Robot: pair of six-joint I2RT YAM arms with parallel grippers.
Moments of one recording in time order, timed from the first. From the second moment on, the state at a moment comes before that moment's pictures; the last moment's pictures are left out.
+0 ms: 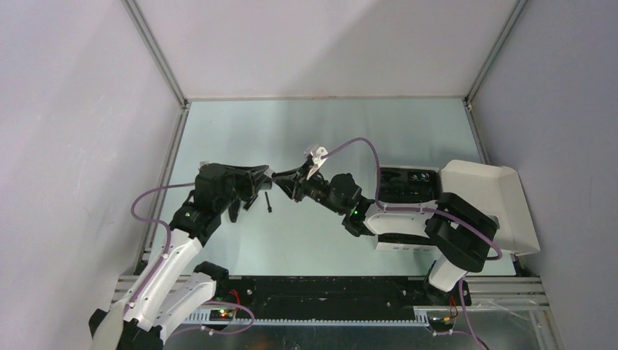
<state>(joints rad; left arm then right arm) -0.35 0.79 0.67 -0.32 0.01 -1.65 1.01 1.65 0.85 0.94 -0.01 0.30</state>
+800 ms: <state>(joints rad) -0.35 0.78 0.63 -0.27 0.00 -1.59 0.96 1.59 0.85 0.86 -0.10 0.38</state>
